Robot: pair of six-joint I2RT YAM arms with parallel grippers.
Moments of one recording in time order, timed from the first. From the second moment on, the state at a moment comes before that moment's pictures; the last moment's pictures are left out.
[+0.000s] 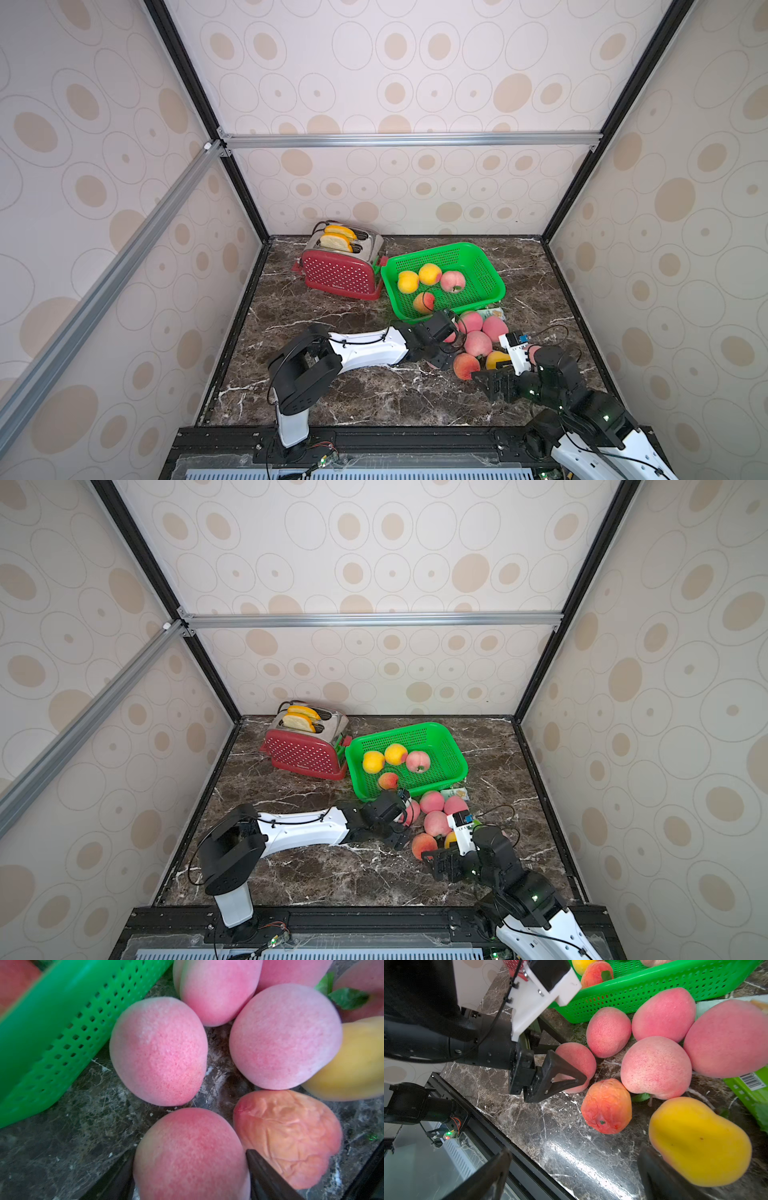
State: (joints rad) left arm -1.04 1.81 1.18 -0.34 -0.06 -0.40; right arm 0.65 0.33 0.52 -0.87 -0.21 0.38
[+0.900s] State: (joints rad) left arm -0.97 1.64 1.39 -0.57 -0.12 -0.31; right arm 0.65 0.73 0.89 -0.71 -0.20 0.17
